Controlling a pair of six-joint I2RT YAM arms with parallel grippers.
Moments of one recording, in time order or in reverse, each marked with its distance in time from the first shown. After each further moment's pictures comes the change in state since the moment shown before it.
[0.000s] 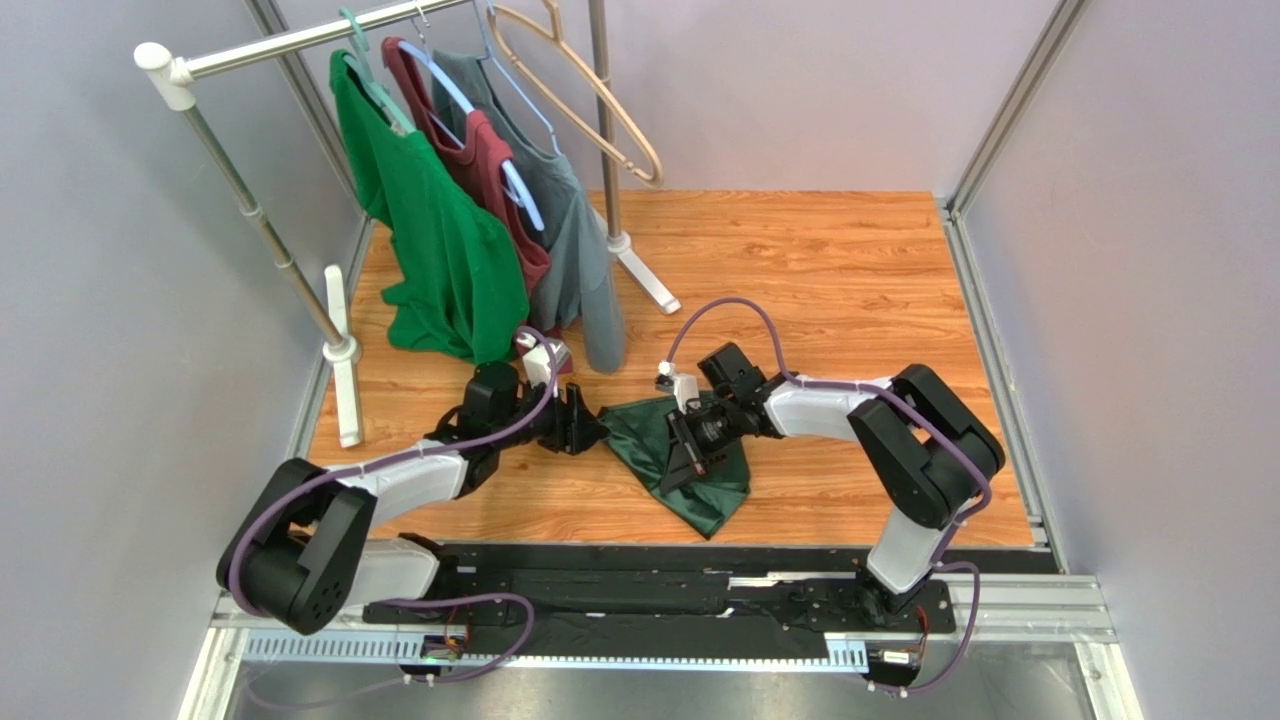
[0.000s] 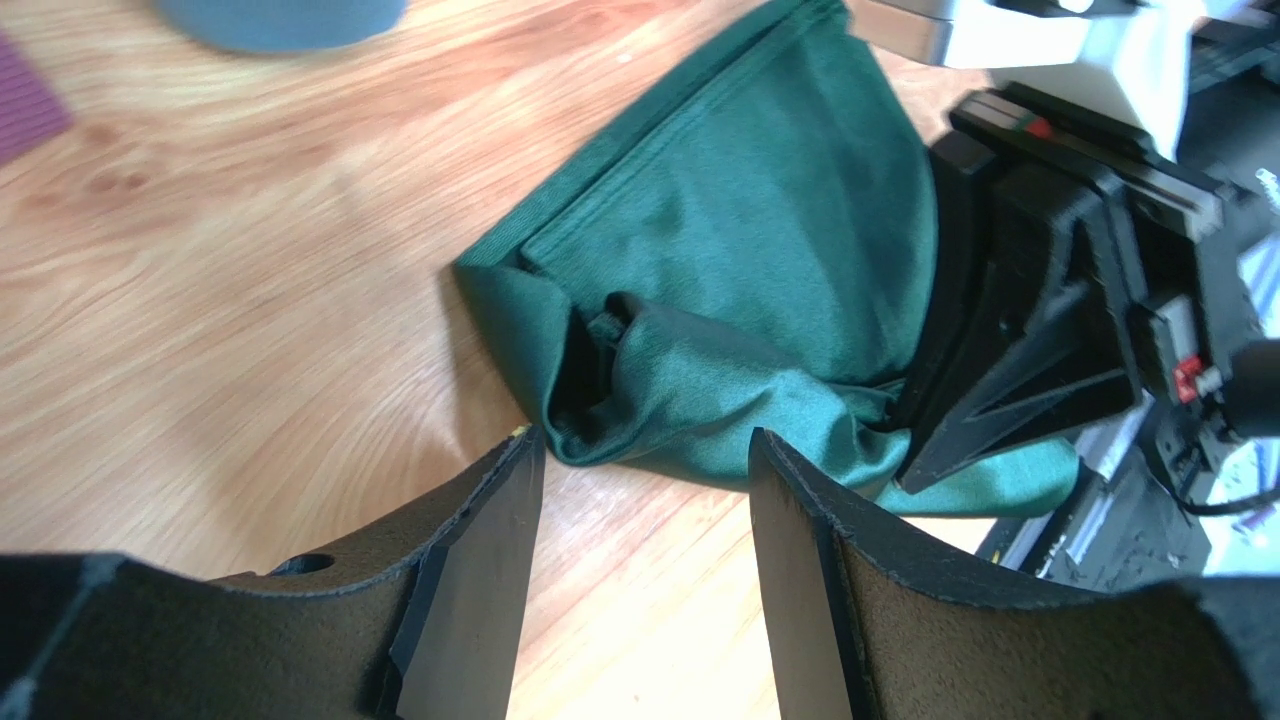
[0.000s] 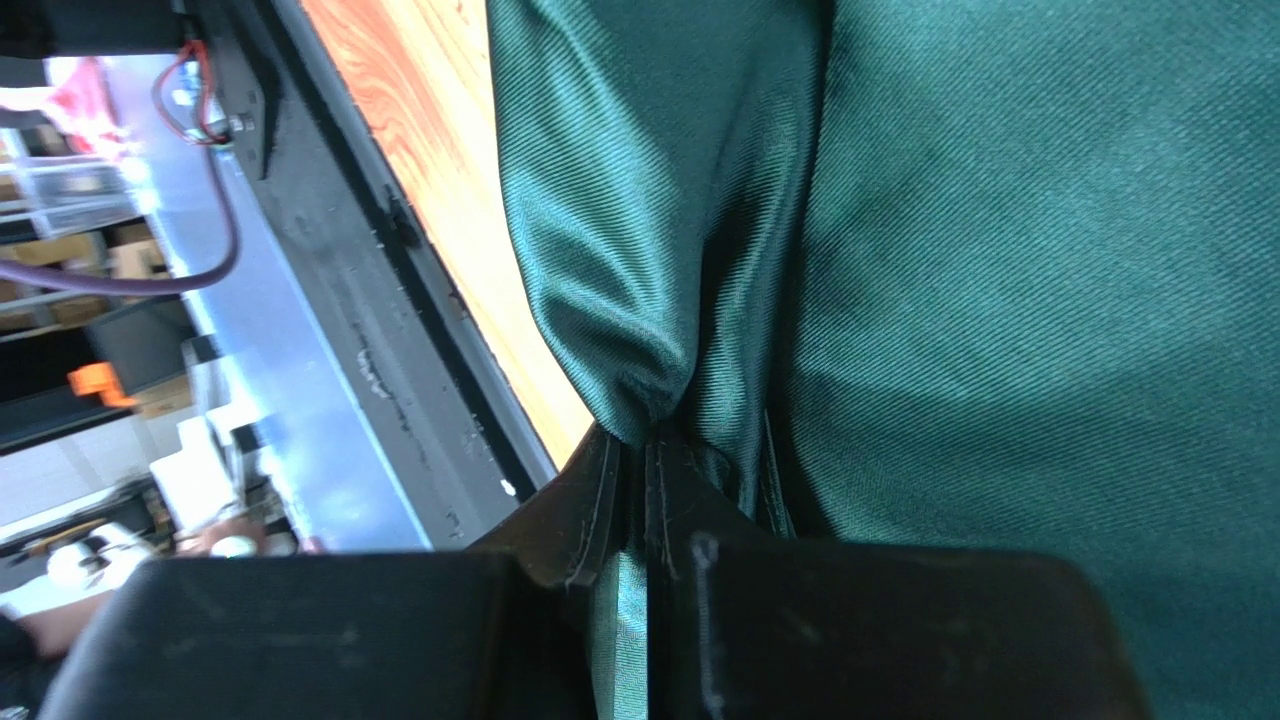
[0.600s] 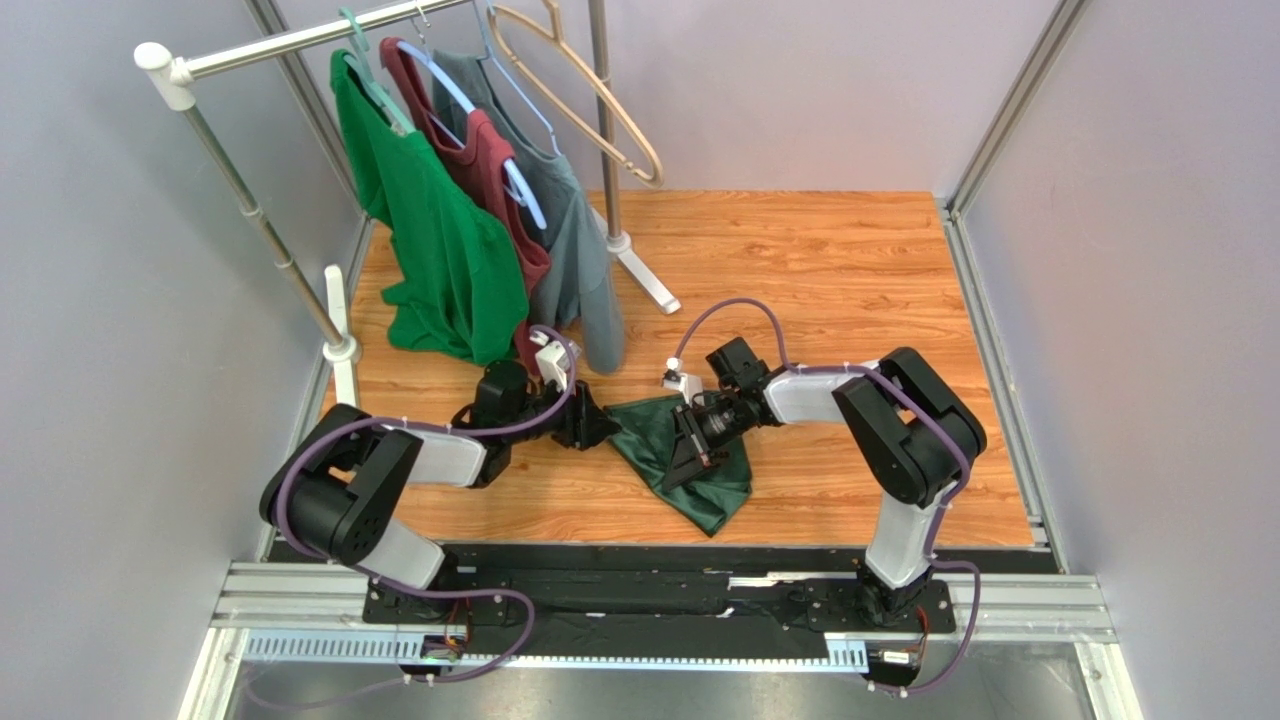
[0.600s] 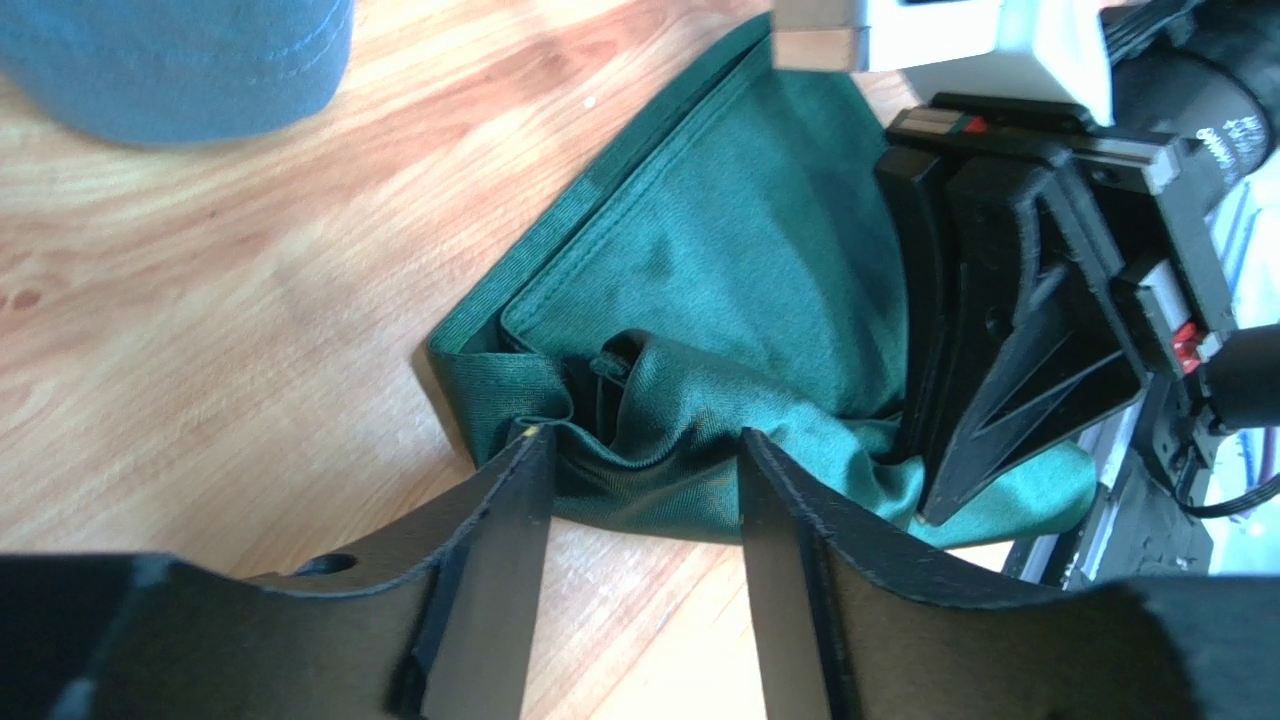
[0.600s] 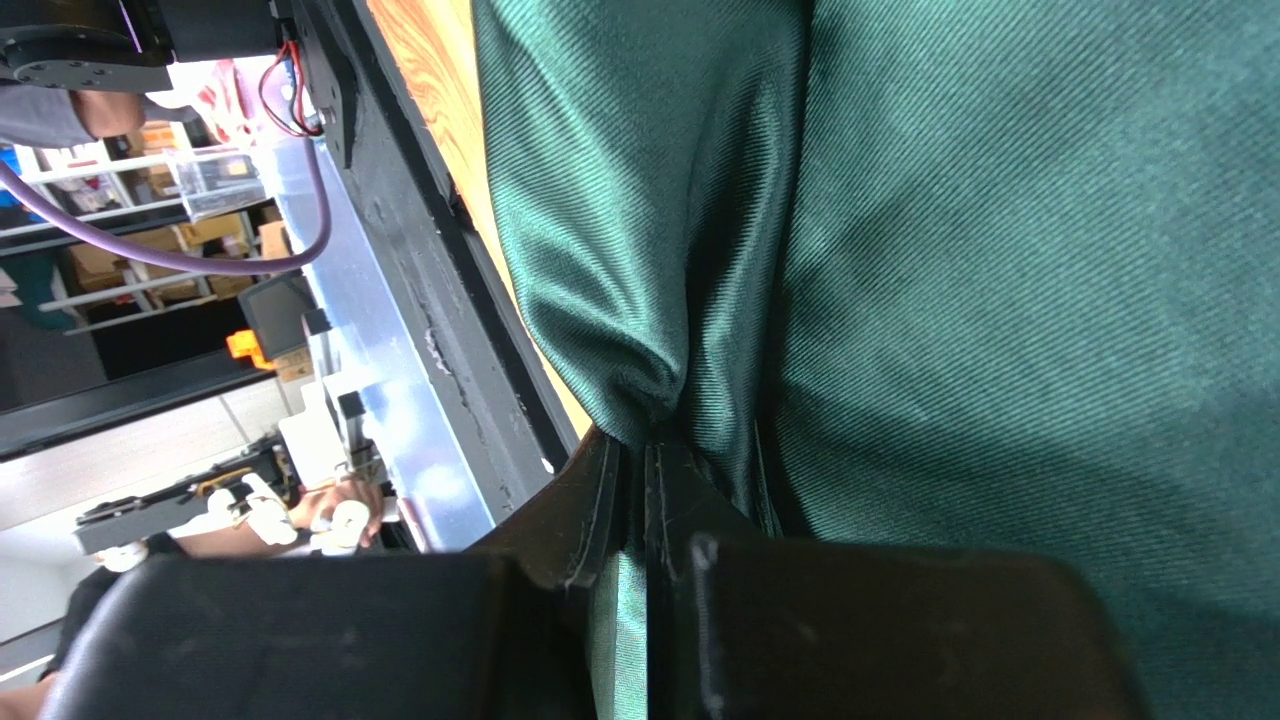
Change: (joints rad) left arm 0.000 0.244 -0.002 0.308 0.093 -0.011; right arm -0.080 0.098 0.029 -0.012 -0.168 0.000
